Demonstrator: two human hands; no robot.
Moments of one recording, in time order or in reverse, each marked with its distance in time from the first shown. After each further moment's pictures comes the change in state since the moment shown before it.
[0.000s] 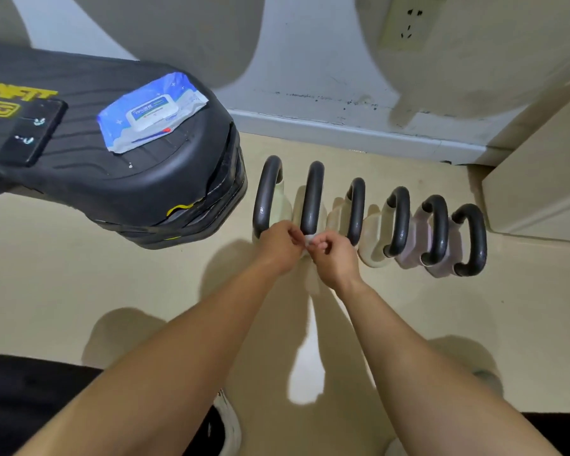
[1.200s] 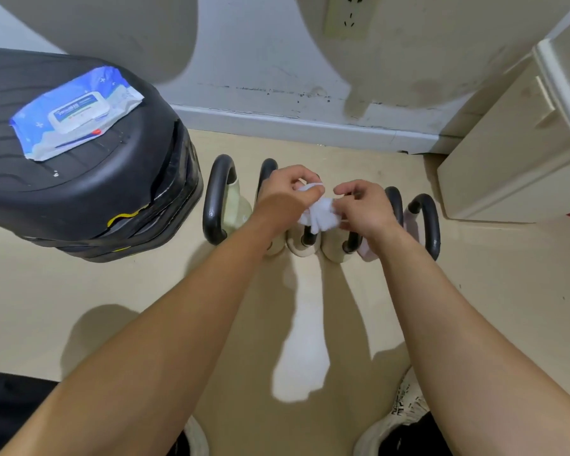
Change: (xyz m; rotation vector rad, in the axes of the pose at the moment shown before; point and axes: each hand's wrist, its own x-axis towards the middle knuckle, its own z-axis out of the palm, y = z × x) left_hand 0.030 0.101 0.028 -0.245 -0.016 0.309; right_hand 0.043 -0.044 -0.131 0.085 0.083 0.190
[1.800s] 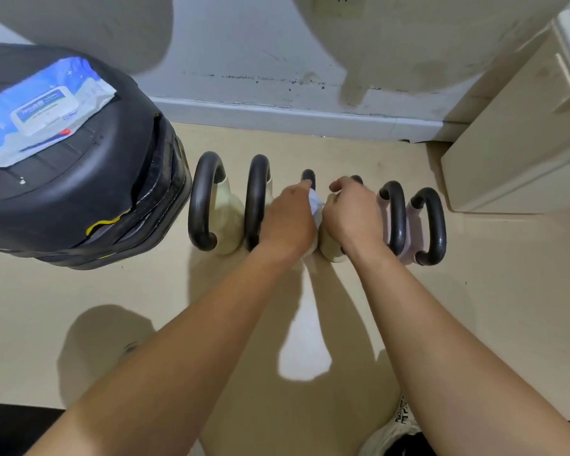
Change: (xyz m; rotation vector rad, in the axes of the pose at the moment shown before) left_hand 0.004 -0.014 0.038 0.590 -0.086 -0.003; right_hand 0.013 0.002 0.023 -0.608 0.218 -0.201
